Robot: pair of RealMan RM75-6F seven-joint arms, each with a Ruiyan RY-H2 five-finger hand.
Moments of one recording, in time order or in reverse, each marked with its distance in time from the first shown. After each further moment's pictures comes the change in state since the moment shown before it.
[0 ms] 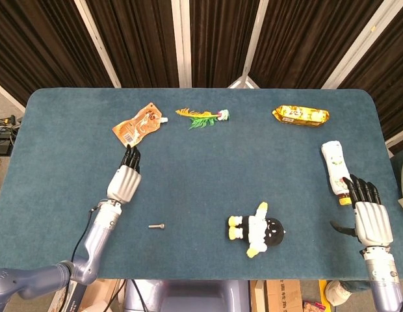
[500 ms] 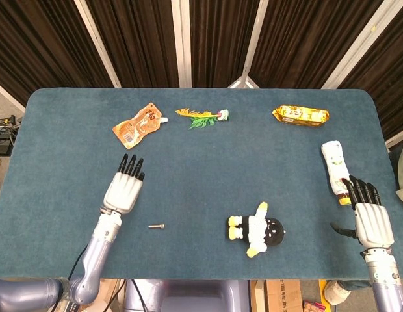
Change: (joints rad) left arm 0.081 0.125 -0.080 -0.483 -0.176 0.035 -0.207; right arm -0.005 0.023 -0.011 -0.024 -0.018 0.004 -0.004
